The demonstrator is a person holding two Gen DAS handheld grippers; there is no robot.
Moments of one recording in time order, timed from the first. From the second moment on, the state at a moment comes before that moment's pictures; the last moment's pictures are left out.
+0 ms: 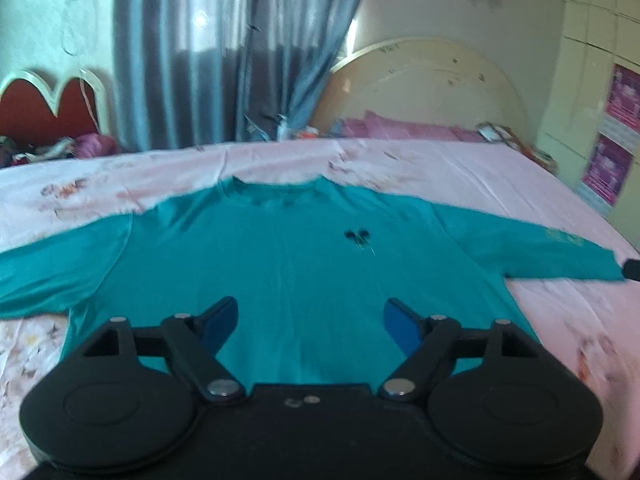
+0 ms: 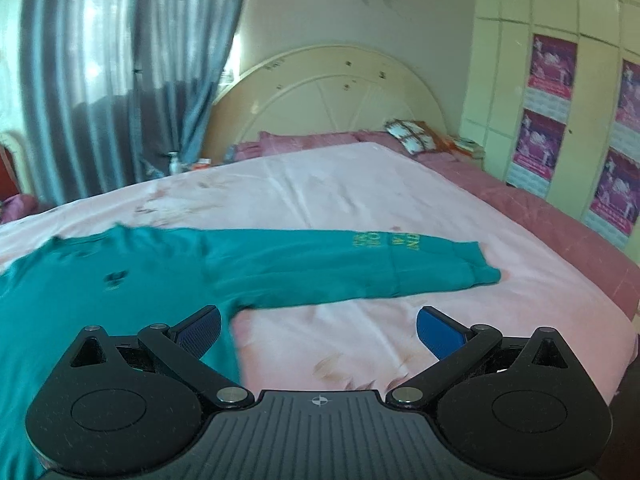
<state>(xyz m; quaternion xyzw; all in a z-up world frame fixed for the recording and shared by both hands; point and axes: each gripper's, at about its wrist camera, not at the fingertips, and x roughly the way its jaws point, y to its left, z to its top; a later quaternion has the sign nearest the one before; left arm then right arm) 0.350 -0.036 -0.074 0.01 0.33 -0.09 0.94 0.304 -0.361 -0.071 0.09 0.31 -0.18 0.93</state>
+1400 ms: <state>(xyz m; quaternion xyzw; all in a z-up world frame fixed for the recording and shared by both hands) 0.479 -0.128 -0.105 0.03 0.38 -0.04 0.92 0.336 -0.618 -0.164 0.35 0.25 -0.28 0.86</state>
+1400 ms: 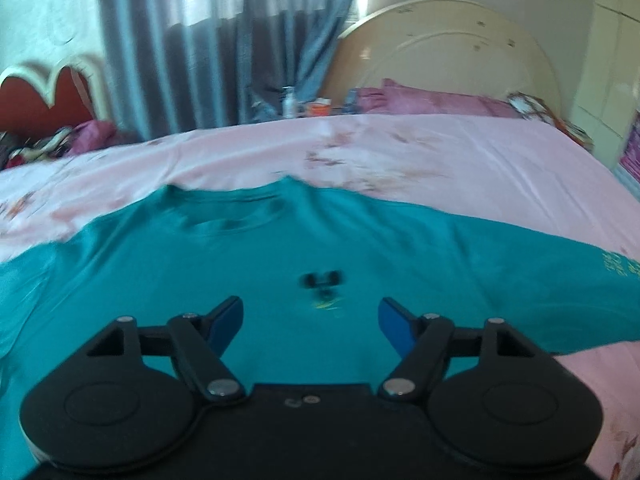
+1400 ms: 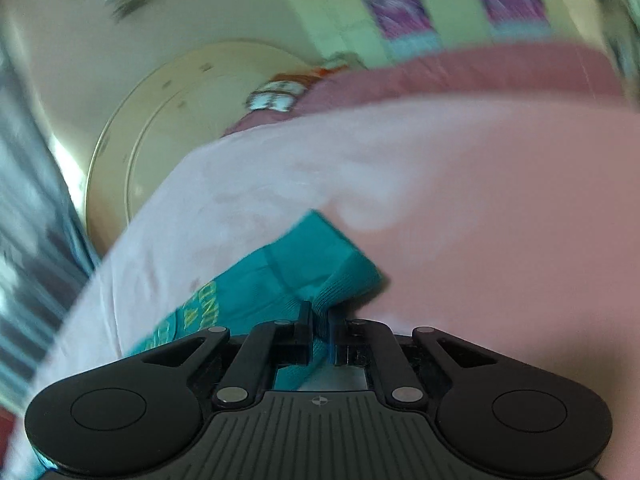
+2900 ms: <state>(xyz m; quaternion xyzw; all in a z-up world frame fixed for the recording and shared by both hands) 0.507 0.099 -0.142 -0.13 0.42 -0.16 0.88 0.428 -0.128 -0.142 0.03 0.33 0.10 0.94</state>
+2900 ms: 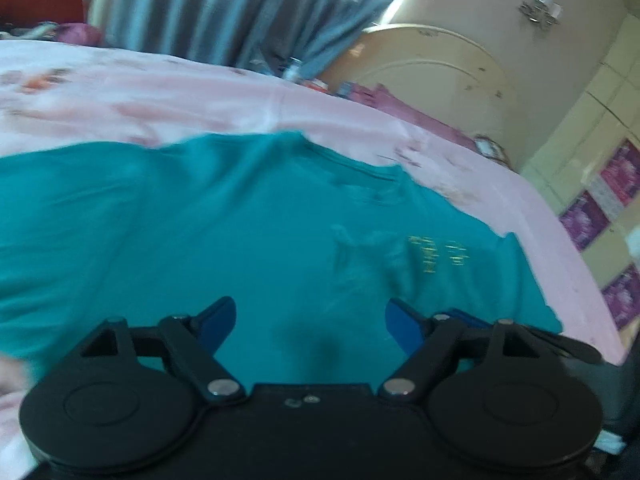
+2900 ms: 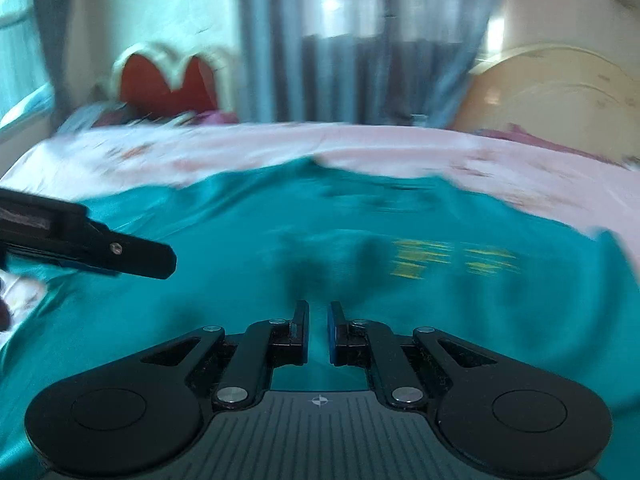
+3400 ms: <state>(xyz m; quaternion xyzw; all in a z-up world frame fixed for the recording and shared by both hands) 0.564 0.042 -0.171 -0.12 0.46 -0.17 0.86 0.395 -0.298 -0.142 0.05 0.33 -0.07 0.94</state>
